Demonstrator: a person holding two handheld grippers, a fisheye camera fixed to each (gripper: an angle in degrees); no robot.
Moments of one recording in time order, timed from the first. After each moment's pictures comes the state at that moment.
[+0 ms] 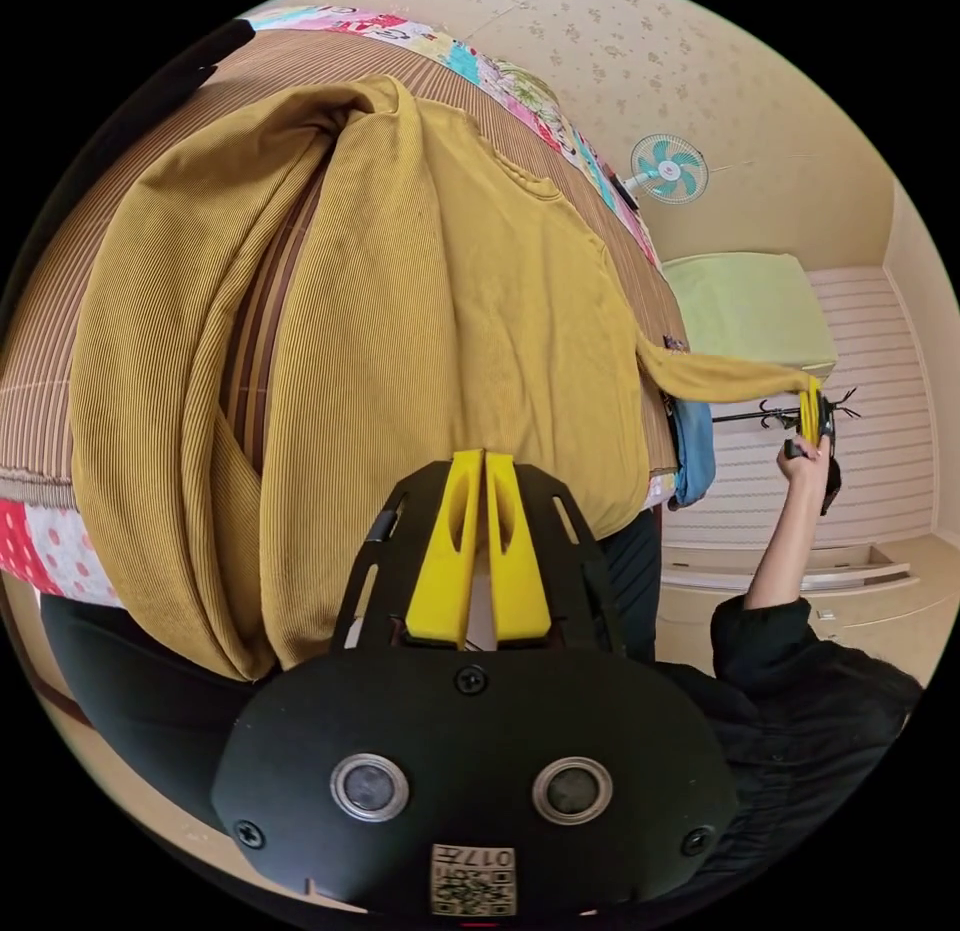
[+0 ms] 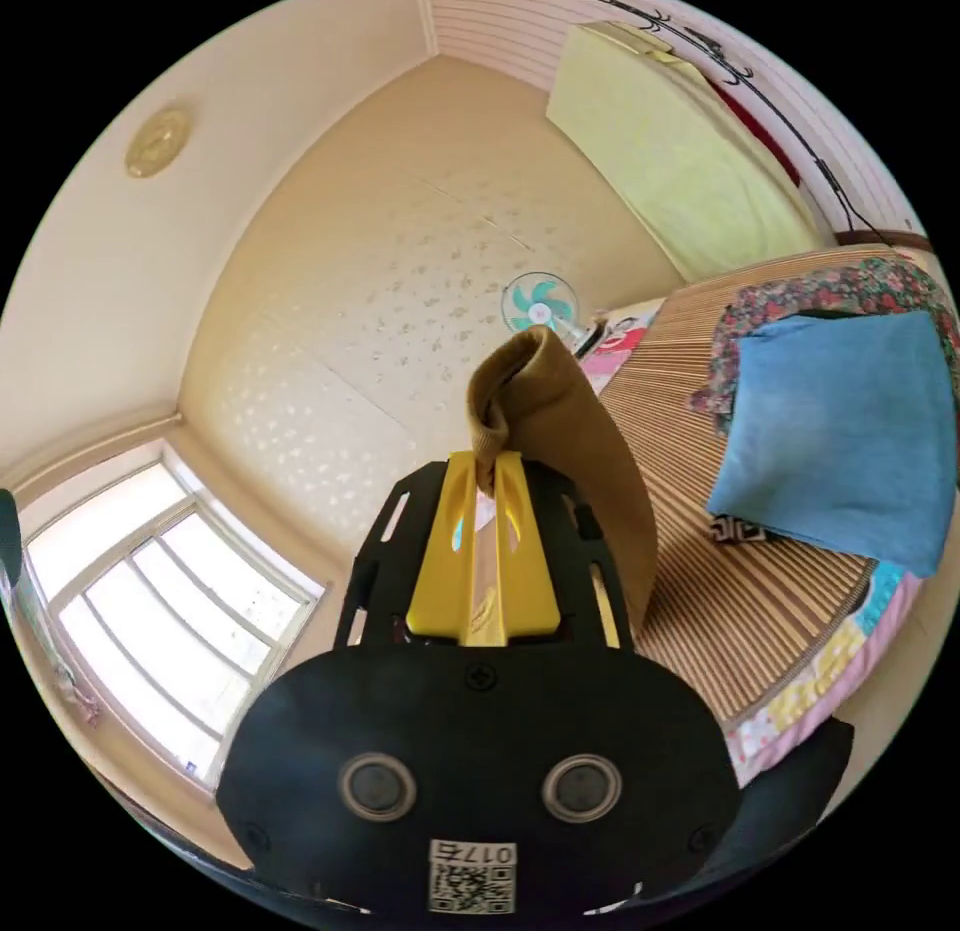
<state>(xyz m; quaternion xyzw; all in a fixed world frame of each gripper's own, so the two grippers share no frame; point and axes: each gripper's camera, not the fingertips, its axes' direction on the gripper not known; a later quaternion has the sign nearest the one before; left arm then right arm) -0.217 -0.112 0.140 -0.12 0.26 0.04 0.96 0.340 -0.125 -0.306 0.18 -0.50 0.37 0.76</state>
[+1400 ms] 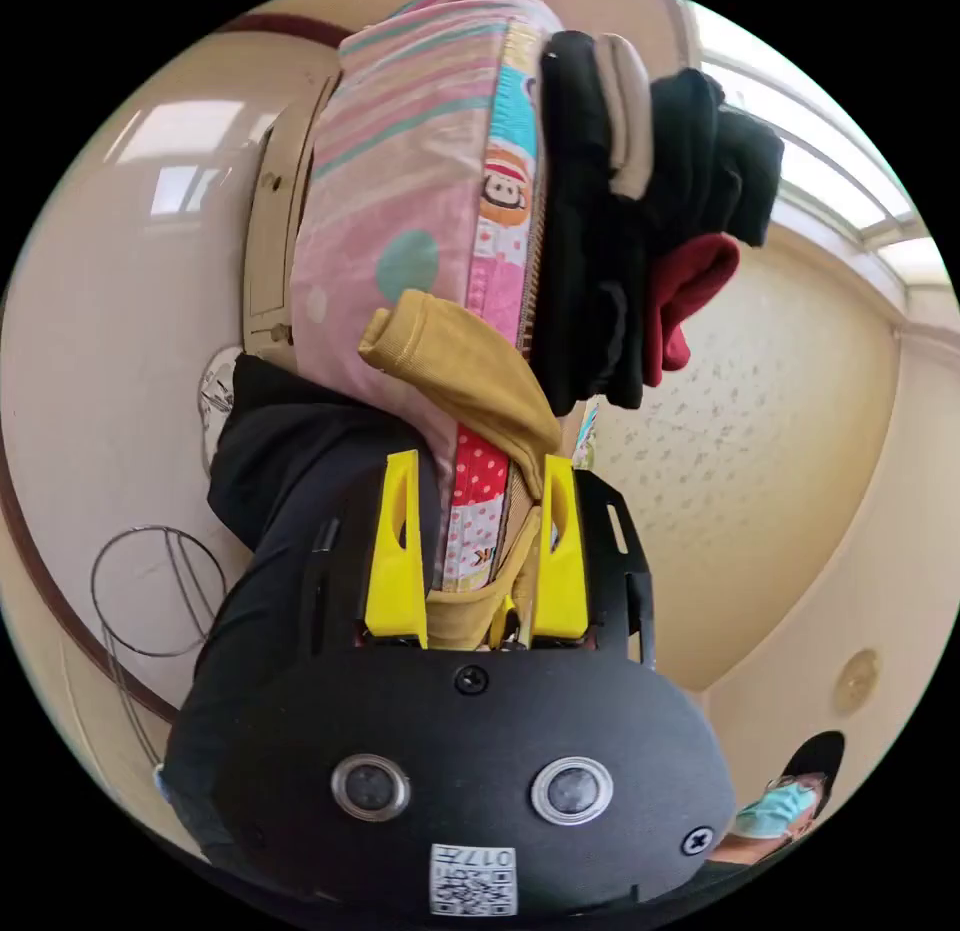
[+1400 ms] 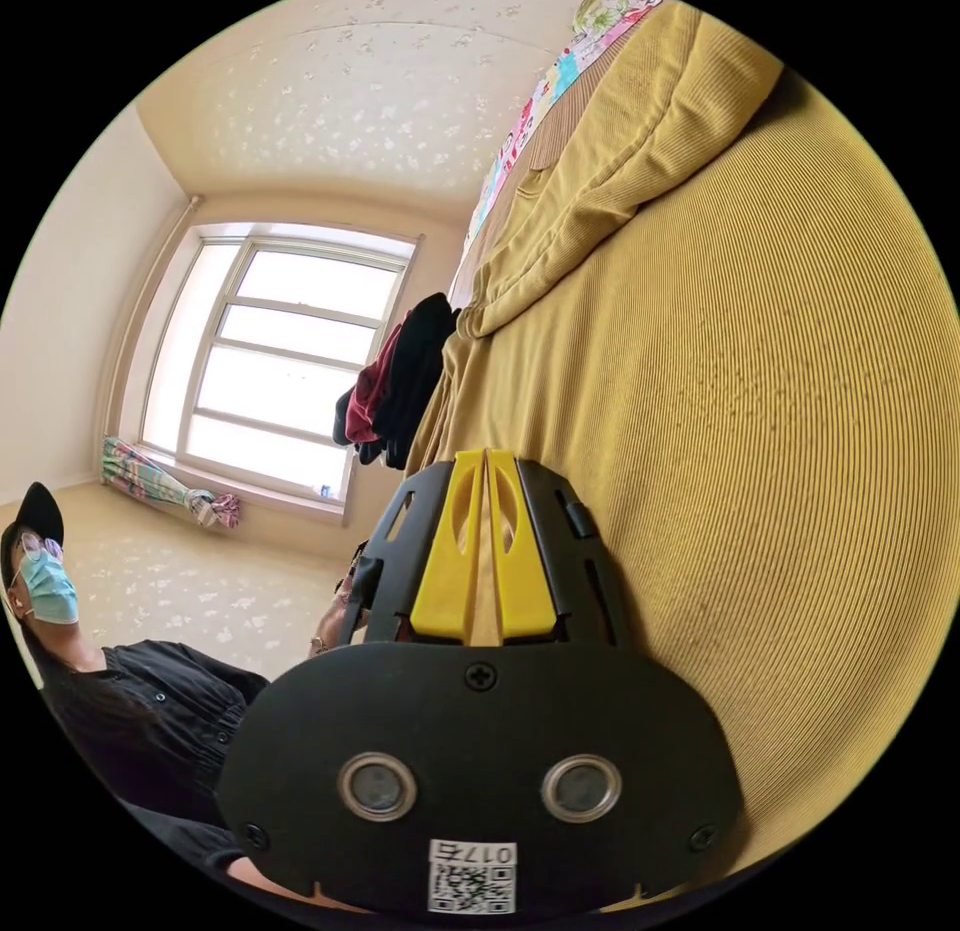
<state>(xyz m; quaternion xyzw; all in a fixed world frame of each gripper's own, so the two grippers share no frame) -0.655 0.114 0.051 0.13 0.41 -0.54 0.72 0.129 -0.017 -0.144 -0.23 -0.75 0.09 0.61</state>
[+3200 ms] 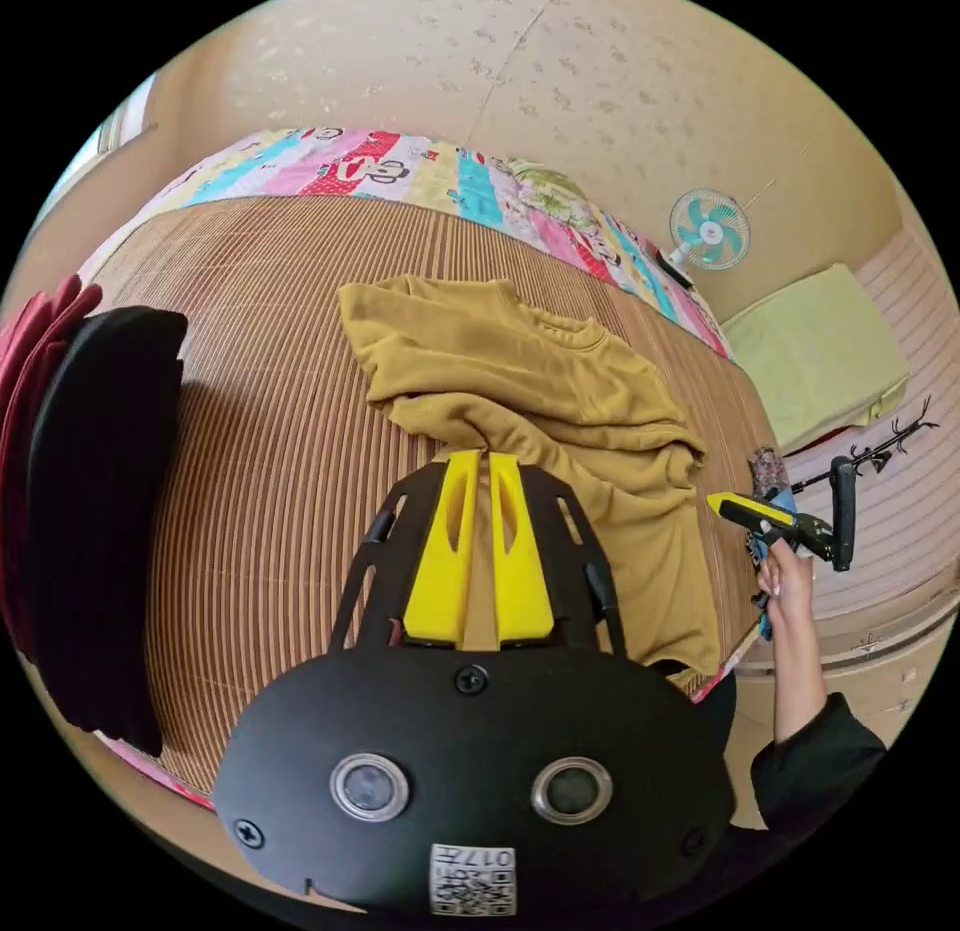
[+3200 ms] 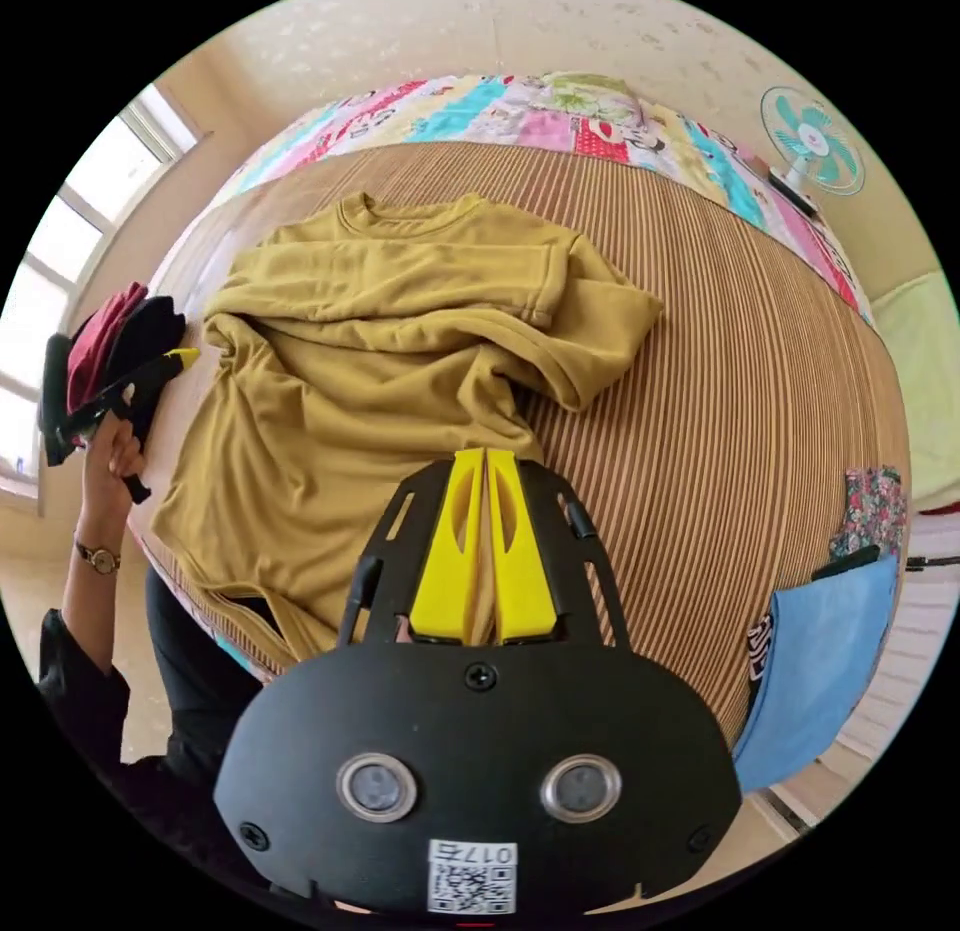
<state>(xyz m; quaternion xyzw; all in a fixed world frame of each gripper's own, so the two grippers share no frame) -0.132 -0.225 0.142 0.04 0.13 0.05 0.99 0.086 -0.204 -0.214 -0.18 -0.39 -0.07 0.90</state>
